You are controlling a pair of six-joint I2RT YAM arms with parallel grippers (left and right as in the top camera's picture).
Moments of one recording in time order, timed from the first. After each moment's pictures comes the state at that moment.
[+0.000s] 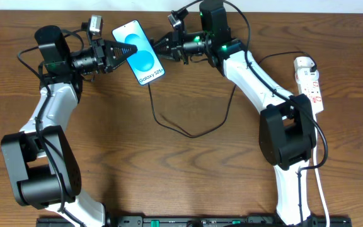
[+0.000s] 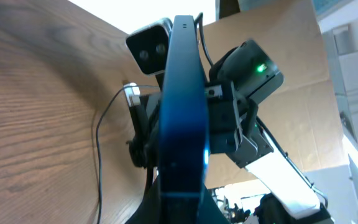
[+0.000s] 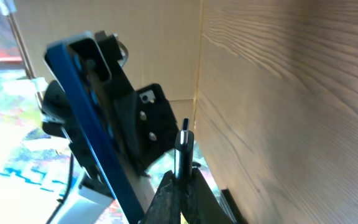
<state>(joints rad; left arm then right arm) 0.18 1.82 1.18 0.36 1.43 -0.95 0.42 2.24 1.86 -0.08 -1.16 1.09</state>
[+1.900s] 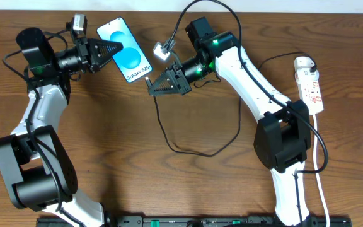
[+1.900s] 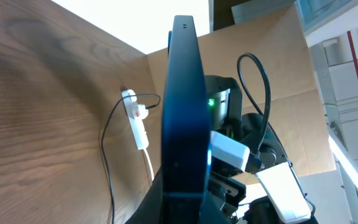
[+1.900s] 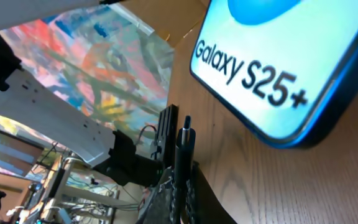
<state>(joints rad) 0.27 1.82 1.18 0.47 1.49 -1.07 0.49 2.24 2.02 -1.06 -1.33 -0.42</state>
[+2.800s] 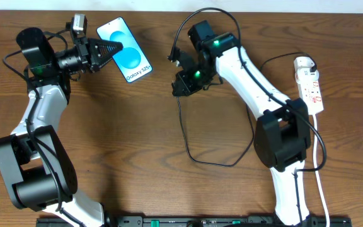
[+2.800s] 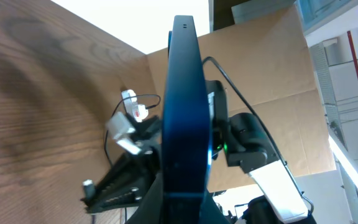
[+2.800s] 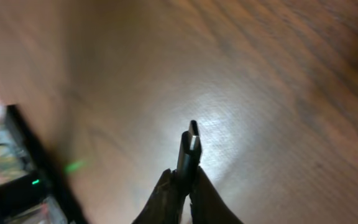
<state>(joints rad) 0.27 1.82 1.18 0.47 1.49 -1.07 0.49 2.26 2.00 -1.10 -0.58 -0.07</state>
